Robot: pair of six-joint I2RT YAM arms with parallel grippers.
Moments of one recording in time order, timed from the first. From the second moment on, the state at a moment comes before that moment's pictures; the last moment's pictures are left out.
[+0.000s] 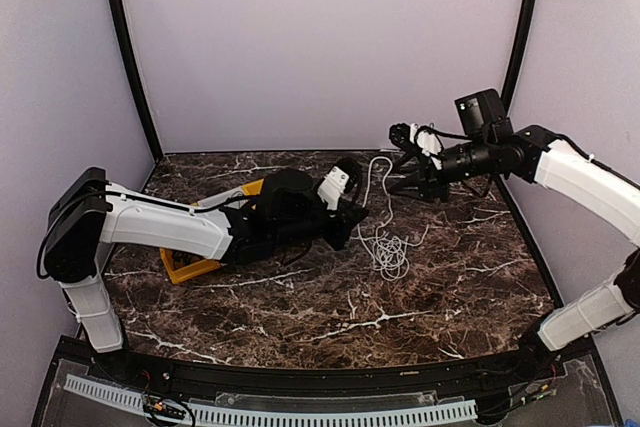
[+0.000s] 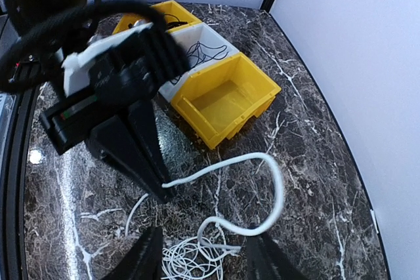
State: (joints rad) left arm -1.03 1.81 1.16 0.38 -0.04 -0.09; right arm 0.55 1.35 1.29 -0.60 -0.57 -0.67
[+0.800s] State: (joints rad) left arm -0.98 1.76 1.16 0.30 -0.04 -0.37; right arm 0.69 1.62 1.00 -0.44 -0.54 -0.84
